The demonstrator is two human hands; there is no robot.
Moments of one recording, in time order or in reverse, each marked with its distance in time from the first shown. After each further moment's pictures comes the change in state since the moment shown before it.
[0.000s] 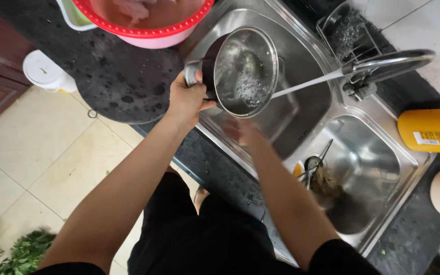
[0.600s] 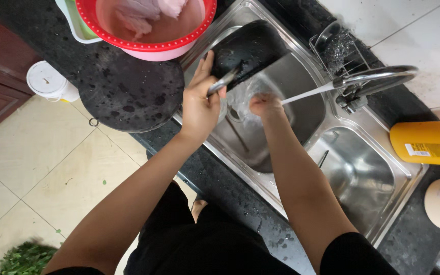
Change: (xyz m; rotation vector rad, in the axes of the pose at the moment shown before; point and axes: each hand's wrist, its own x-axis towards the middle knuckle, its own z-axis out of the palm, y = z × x) left_hand -0.023 0.011 0.025 0.530 -0.086 0.991; right_hand 0.067 -0.154 -0.022 0.985 -0.161 0.389
